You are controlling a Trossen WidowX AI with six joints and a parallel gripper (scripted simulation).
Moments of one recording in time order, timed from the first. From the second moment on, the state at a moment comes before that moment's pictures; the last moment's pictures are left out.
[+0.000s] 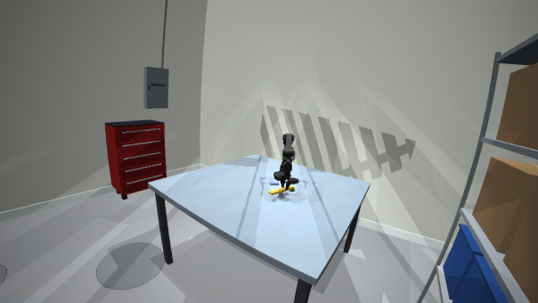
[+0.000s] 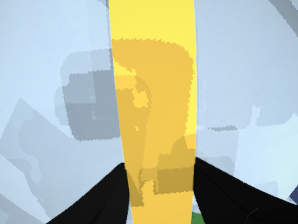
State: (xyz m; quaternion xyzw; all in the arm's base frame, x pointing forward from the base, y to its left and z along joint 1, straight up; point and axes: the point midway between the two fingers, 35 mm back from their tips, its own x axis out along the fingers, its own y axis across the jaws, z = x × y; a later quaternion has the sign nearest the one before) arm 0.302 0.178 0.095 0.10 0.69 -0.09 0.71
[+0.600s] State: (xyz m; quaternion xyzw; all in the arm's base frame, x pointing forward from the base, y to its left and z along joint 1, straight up) arm 0.302 0.178 0.095 0.10 0.69 -0.09 0.71
